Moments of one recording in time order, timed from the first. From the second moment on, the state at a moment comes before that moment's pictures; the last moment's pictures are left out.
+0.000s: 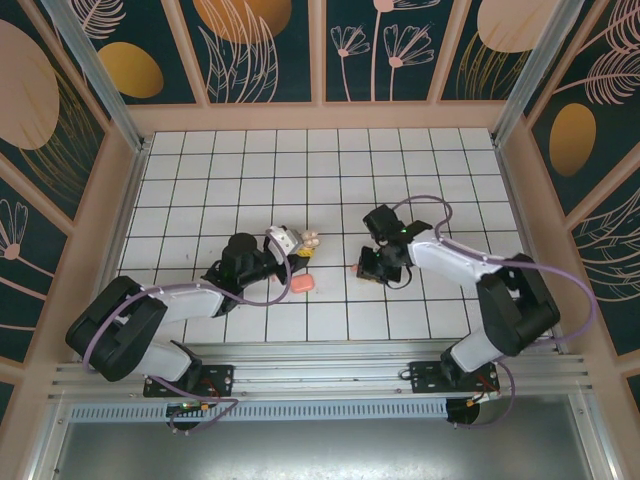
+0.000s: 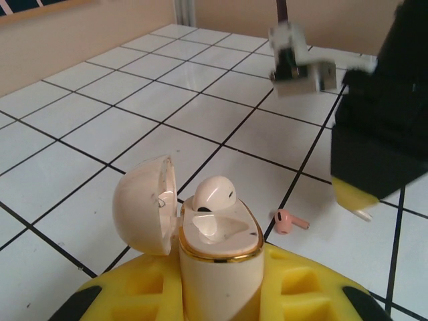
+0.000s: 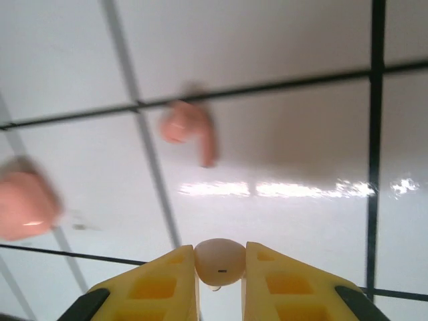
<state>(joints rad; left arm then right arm) -0.63 1.43 0.42 0.74 0.39 0.12 0.60 1.48 0.91 -0.65 -0.21 0.76</state>
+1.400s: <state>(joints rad) -0.64 1.47 0.43 1.09 0.41 -0.06 0.84 1.25 0.94 -0.05 -0.08 0.68</state>
